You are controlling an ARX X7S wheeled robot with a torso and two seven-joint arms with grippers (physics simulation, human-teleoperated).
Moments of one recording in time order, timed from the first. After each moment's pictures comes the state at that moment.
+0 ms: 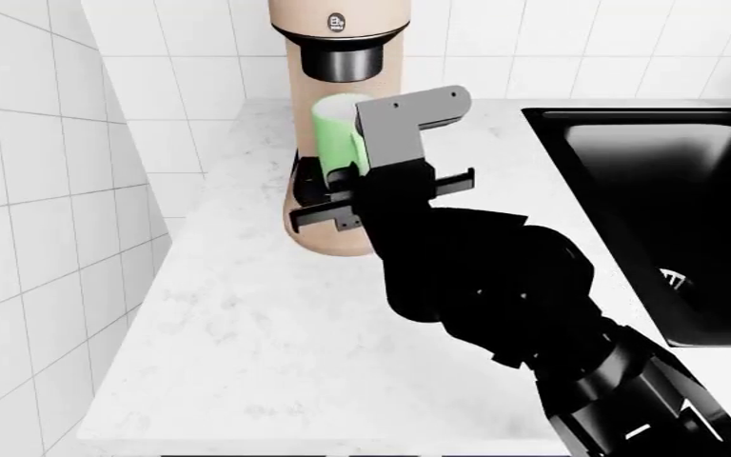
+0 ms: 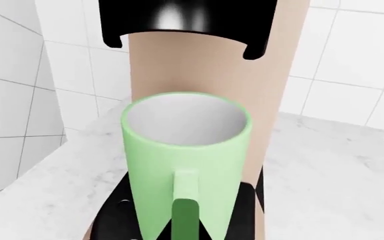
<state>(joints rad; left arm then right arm) 0.43 -0.41 -0.60 0.99 -1.05 0.36 -0.48 1.13 0.18 -0.75 0.03 1.07 0.81 0.79</state>
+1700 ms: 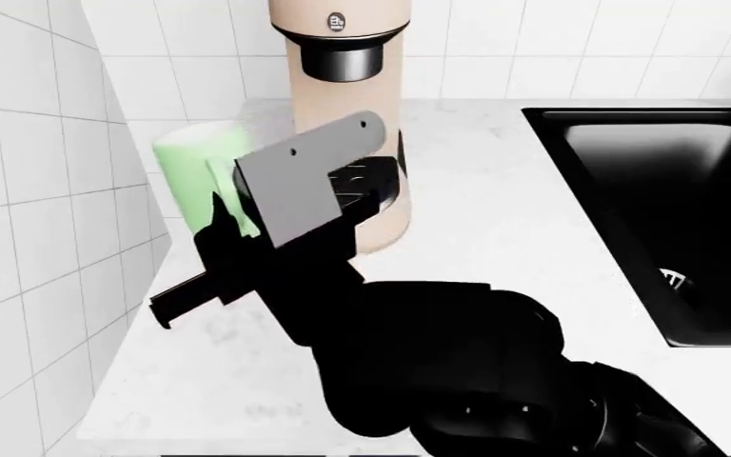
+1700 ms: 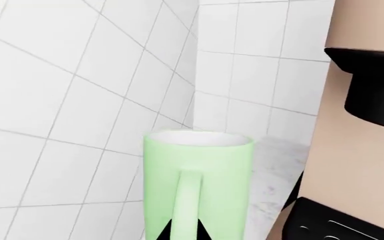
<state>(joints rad) 0.45 -0.43 -0.59 1.00 -1.05 0.40 -0.50 1.08 0.13 -0.86 -0.35 1.17 0.75 0.80</state>
